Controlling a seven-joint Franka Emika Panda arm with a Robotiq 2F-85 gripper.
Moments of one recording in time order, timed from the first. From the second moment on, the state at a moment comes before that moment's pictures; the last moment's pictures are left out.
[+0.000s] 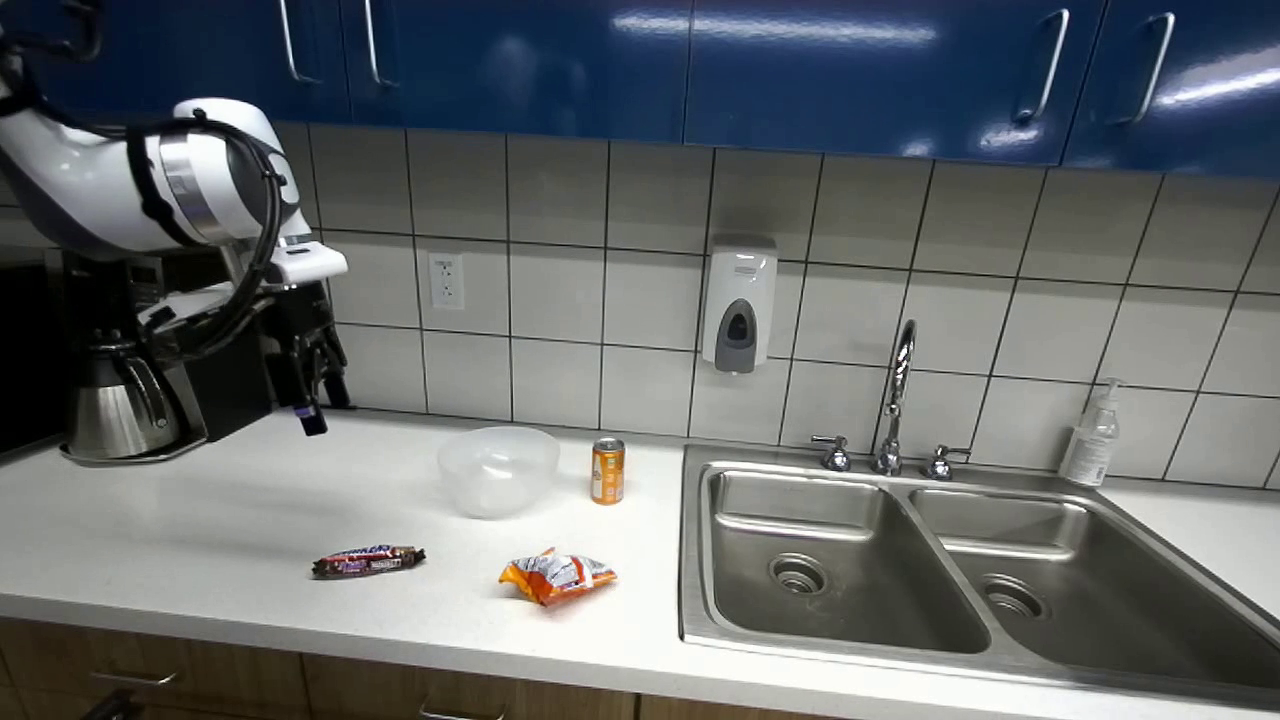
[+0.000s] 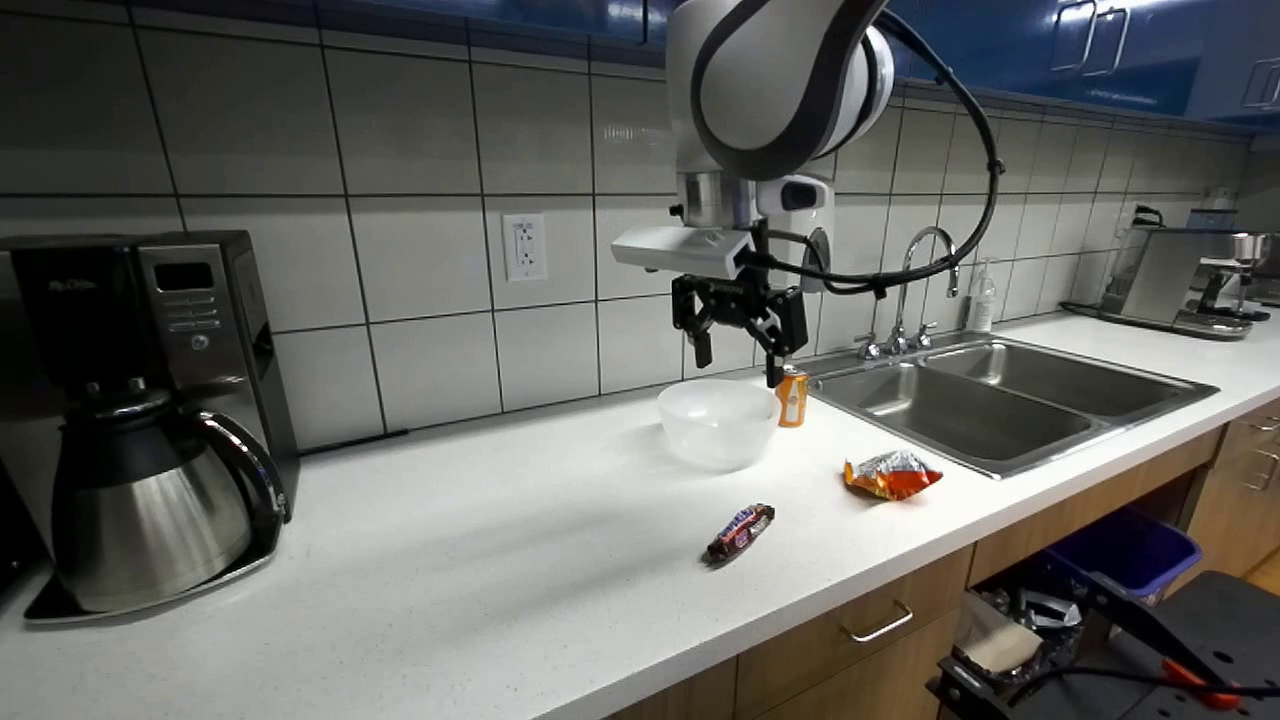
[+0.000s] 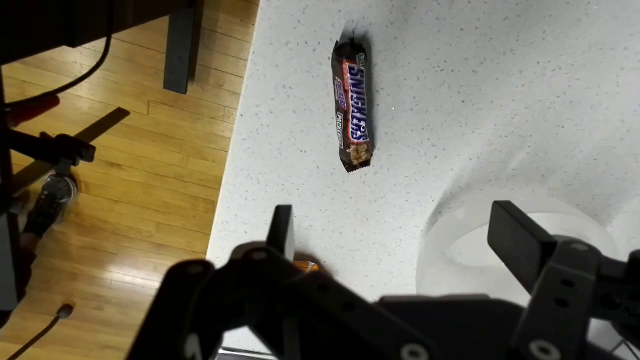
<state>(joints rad) 0.01 0.05 0.18 -2.40 -0.32 2.45 1.62</state>
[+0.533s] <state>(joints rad) 0.06 0.20 0.09 -2.30 -0.31 2.47 1.47</state>
